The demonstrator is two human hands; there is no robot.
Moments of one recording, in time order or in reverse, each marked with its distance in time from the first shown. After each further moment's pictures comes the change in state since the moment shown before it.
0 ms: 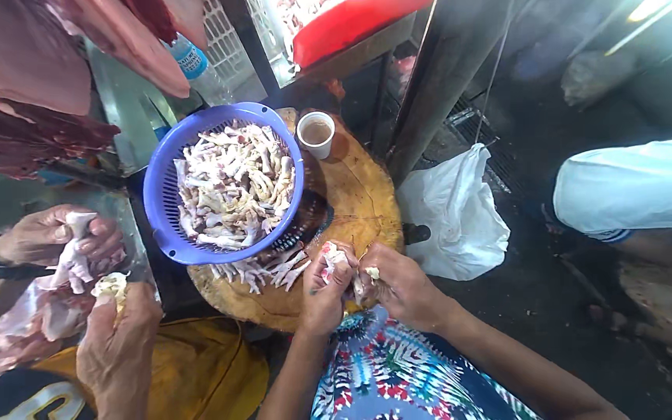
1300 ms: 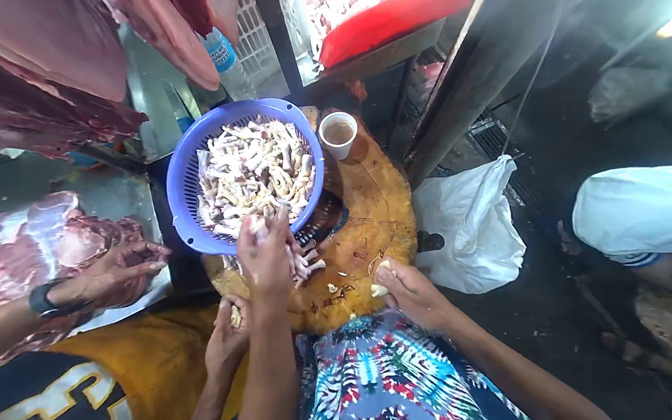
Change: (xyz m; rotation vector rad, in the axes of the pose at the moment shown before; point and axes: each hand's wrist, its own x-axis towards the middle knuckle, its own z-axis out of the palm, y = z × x) left_hand 0.043 0.071 -0.039 0.576 0.643 0.115; right_hand -0.013 0.017 0.005 0.440 -0.174 0.588
